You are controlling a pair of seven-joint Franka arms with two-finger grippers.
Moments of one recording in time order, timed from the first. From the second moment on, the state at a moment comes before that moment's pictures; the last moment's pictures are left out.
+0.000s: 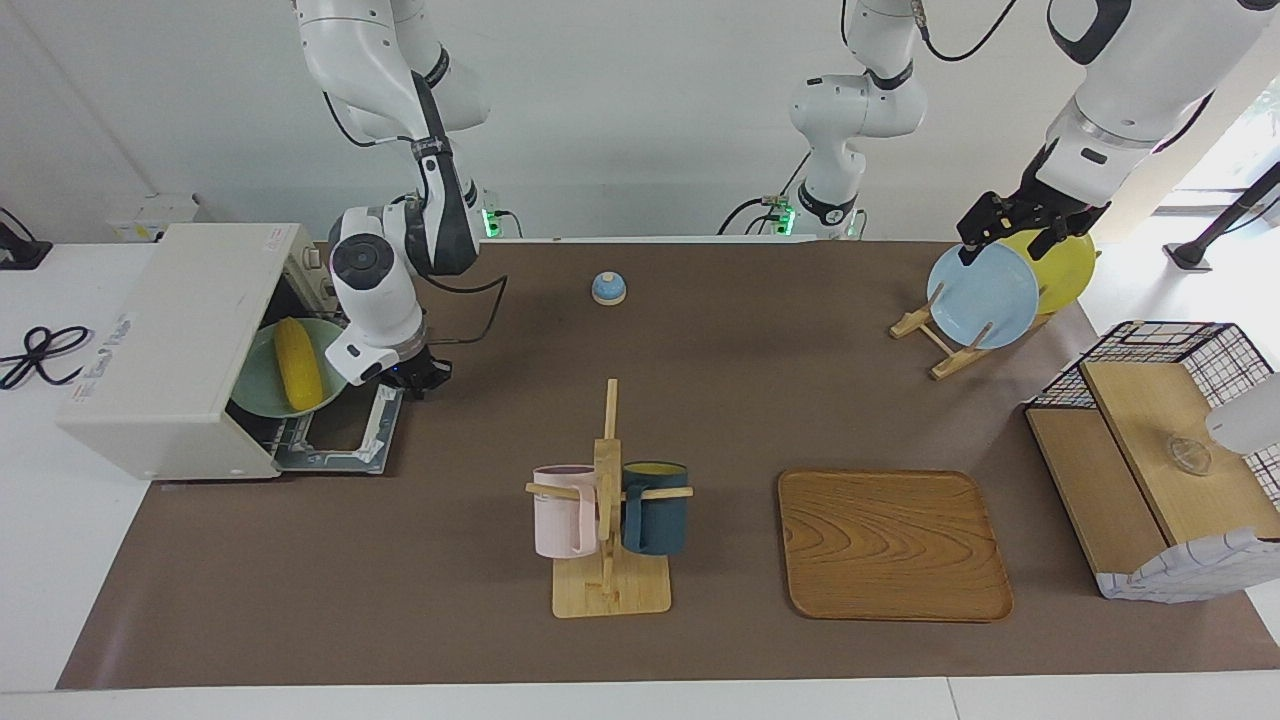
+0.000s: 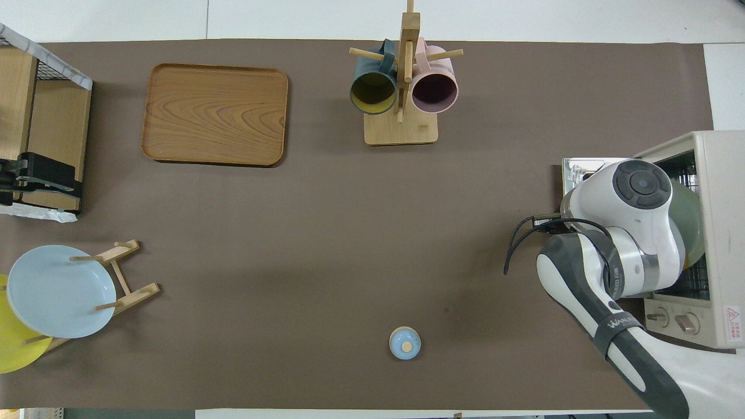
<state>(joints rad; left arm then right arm) -0.12 -0.02 0.06 -1.55 -0.02 1.46 -0.08 0.16 0.13 -0.09 -2.26 -0.12 2.29 0.14</state>
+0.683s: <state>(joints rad) -0.12 -0.02 0.06 -1.55 -0.02 1.46 -0.08 0.17 0.12 -0.07 -2.19 -0.25 2.14 0.16</state>
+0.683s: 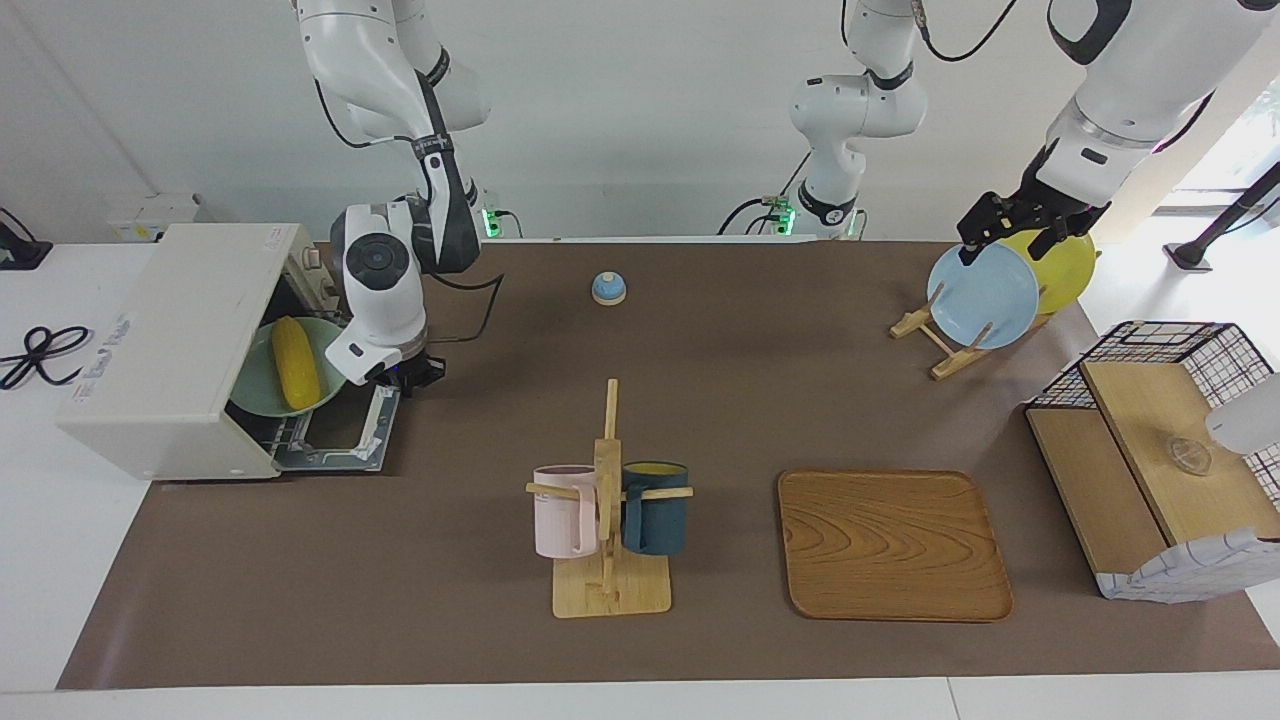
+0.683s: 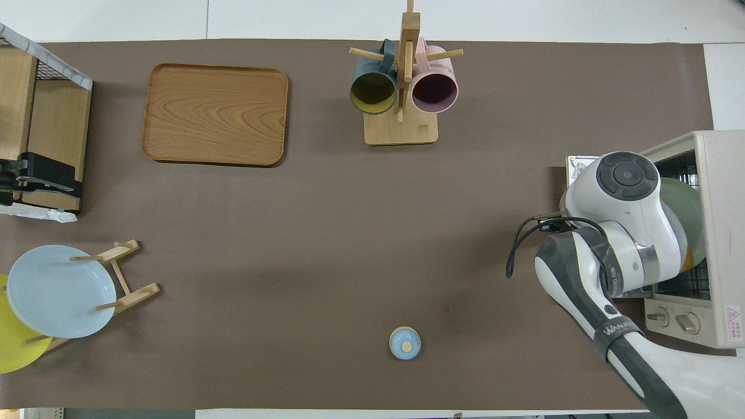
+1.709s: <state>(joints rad) -0.12 -0.02 0.06 -1.55 -0.02 1.46 -0.08 0.06 0.00 -0.09 -1.98 -0.30 1.83 -0.12</state>
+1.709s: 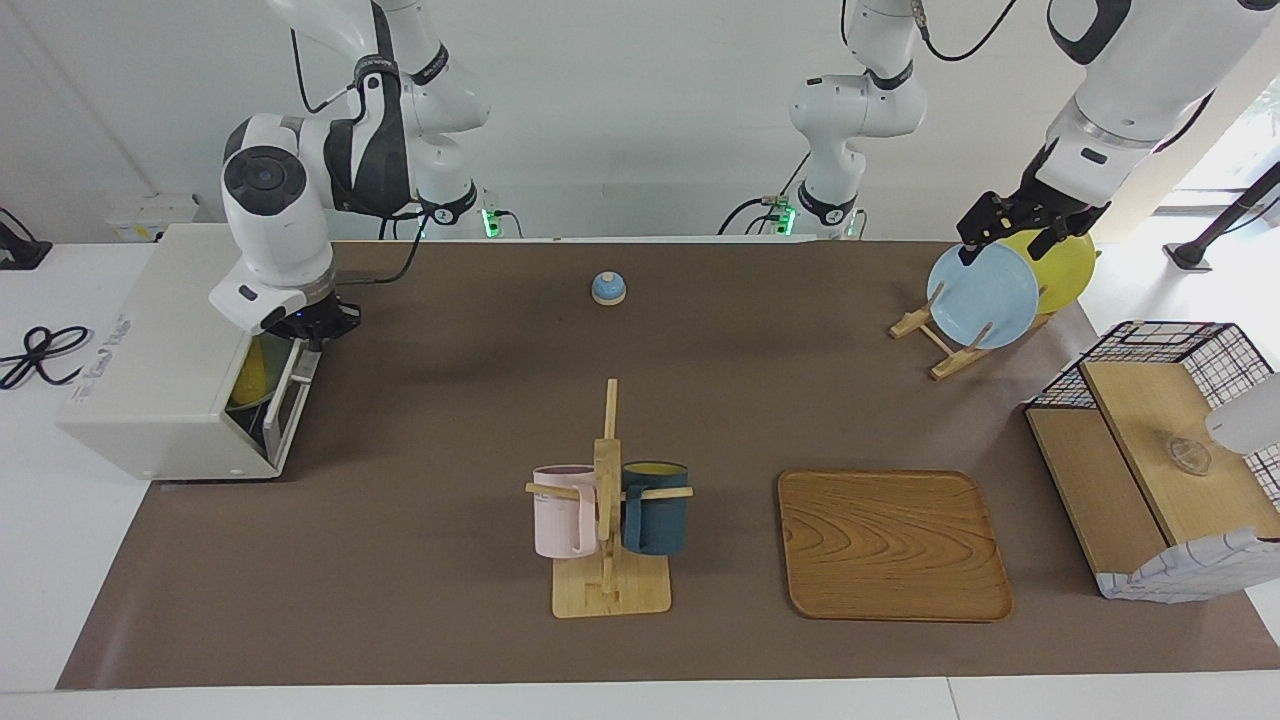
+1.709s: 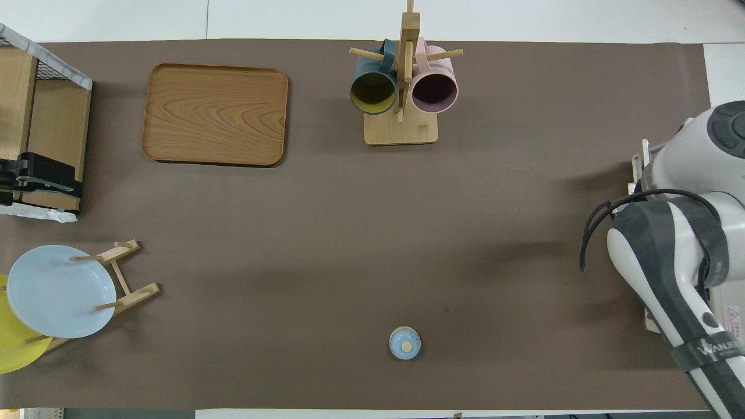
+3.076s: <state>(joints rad) -0.12 -0.02 0.06 -1.55 -0.02 1.46 -0.08 0.05 -0.06 -0.08 -1.79 -0.02 1.64 -0.22</state>
